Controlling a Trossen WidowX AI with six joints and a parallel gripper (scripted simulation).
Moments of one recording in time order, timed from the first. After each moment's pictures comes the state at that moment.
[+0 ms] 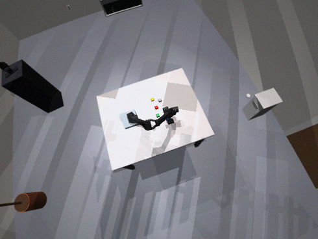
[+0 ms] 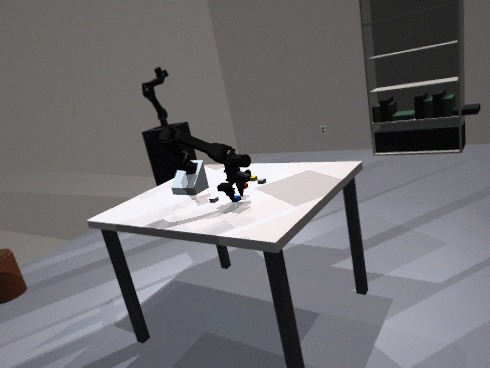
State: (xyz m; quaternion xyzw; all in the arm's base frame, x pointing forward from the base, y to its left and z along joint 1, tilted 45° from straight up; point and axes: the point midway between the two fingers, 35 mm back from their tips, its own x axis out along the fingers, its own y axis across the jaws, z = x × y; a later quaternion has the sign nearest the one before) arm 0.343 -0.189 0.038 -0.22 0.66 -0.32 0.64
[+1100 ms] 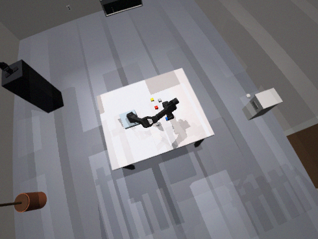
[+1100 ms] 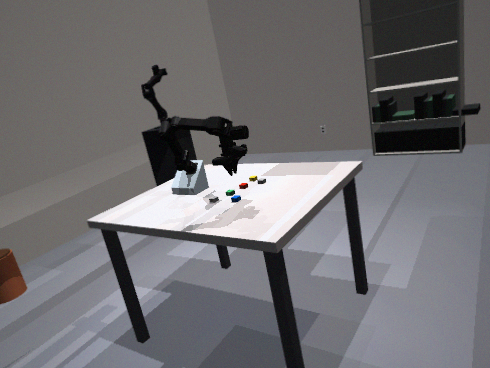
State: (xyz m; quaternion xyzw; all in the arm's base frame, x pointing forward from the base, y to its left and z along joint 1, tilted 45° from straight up) arm 0.356 -0.105 0.117 -0.22 0.66 -0.32 0.64
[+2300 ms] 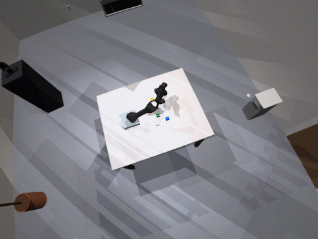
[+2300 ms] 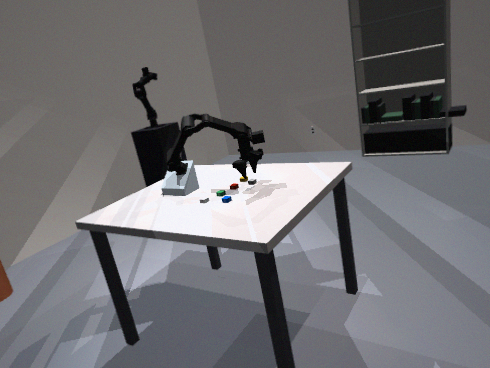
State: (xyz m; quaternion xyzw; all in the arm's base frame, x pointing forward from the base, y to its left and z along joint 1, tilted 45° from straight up) arm 0.357 0.000 -0.096 -0.21 0.67 -0.31 0.64
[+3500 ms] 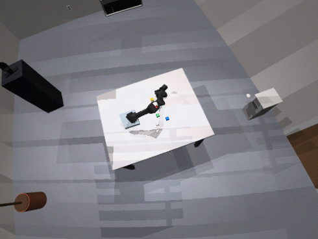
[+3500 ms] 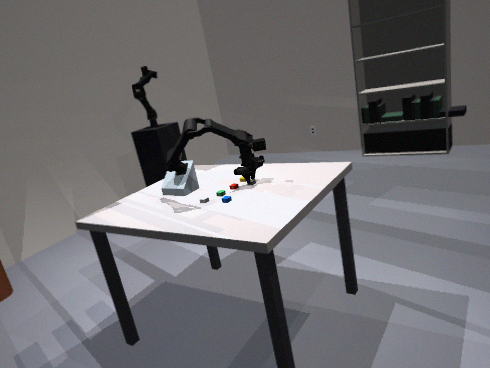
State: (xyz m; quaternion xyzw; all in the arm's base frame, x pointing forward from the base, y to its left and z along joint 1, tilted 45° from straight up) arm 0.354 -0.024 -0.122 -0.21 0.67 -0.31 0.64
